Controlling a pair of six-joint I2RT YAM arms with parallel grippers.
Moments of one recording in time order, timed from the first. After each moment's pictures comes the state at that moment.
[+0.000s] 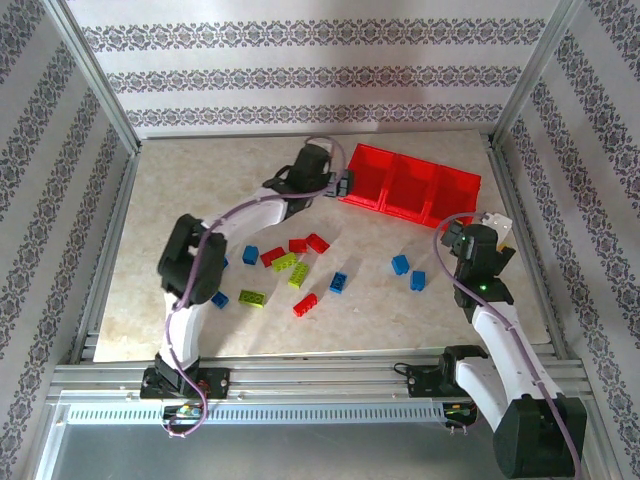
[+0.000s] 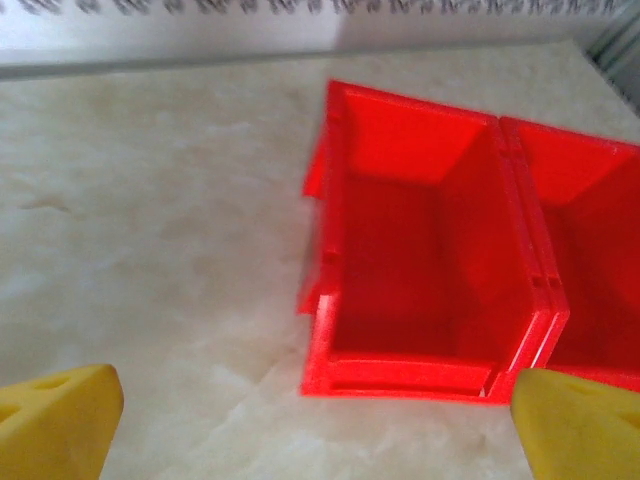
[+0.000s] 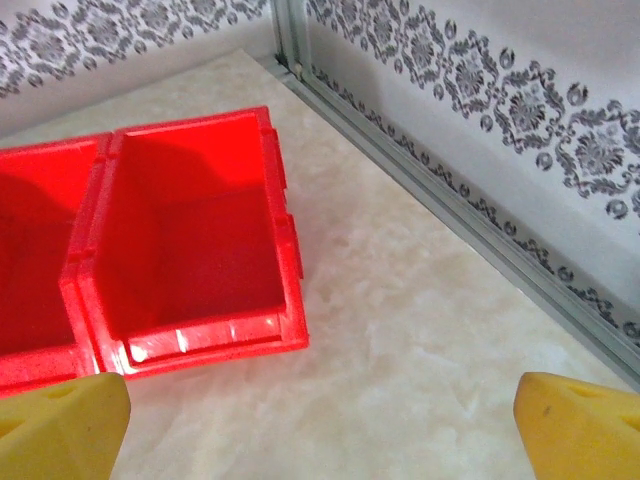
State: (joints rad) left arm -0.58 2.10 1.70 -0.20 -0.11 -0.36; right arm 0.00 0.85 0.48 -0.14 0.45 0.34
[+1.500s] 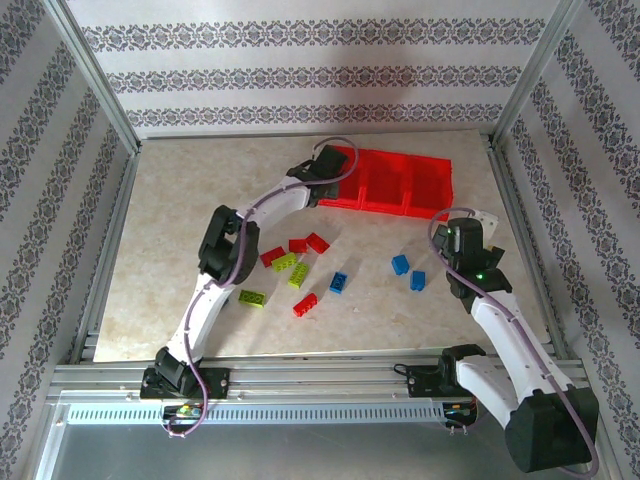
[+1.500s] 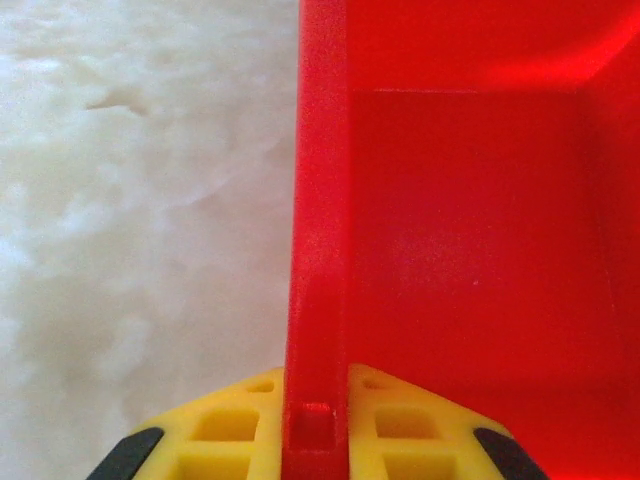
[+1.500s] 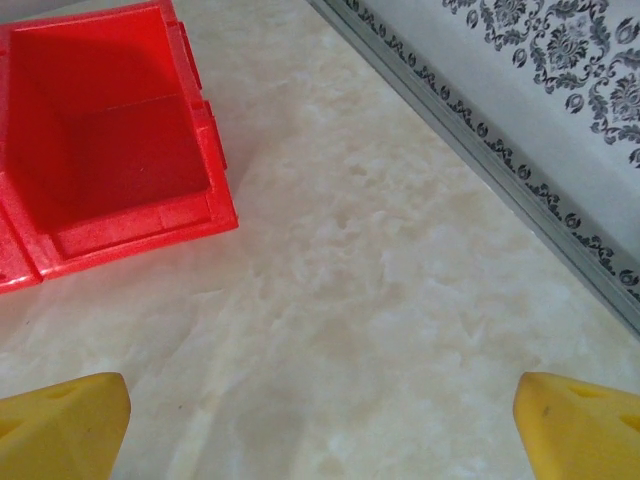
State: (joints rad) left arm -0.56 2.39 2.05 -0.56 -0.33 -0.37; right arm 0.13 0.90 0.60 -0.41 0.48 0.41
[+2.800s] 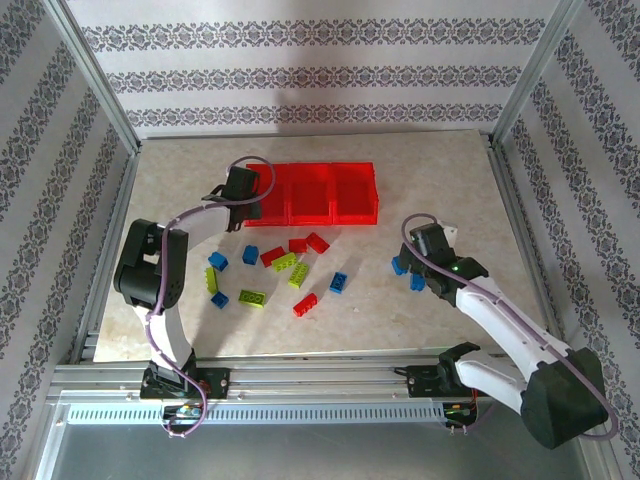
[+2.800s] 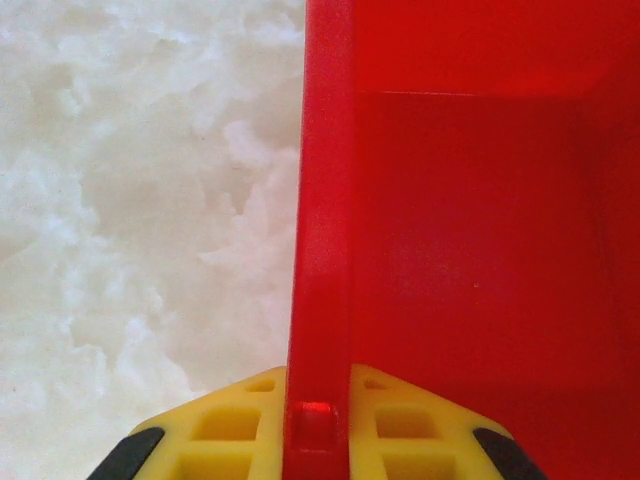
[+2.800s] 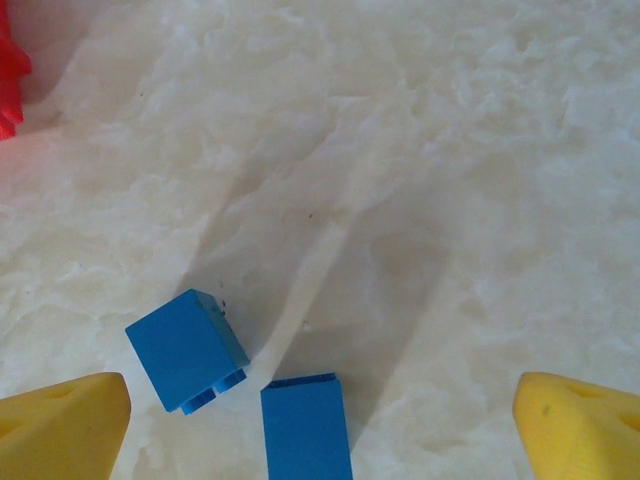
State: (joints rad) left arm -0.25 1.86 1.20 -0.23 -0.22 -0.27; right arm 0.36 1.04 0.64 -0.60 0.37 0.57
